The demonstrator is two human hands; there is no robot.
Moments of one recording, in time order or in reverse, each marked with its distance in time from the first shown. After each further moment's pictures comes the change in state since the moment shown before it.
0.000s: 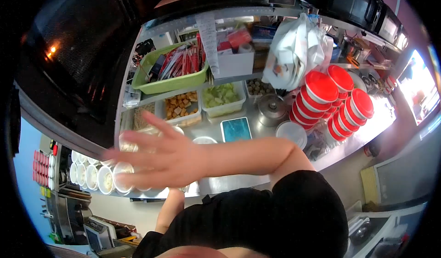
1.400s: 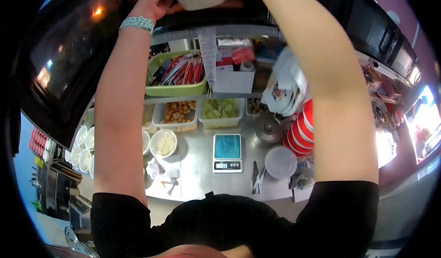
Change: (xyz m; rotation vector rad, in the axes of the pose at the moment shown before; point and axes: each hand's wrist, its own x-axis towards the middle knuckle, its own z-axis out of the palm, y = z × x) left_hand 0.064 0.610 0.295 -0.485 -0.286 0.658; right_hand 0.139 0.432 -0.162 0.409 0.030 1.603
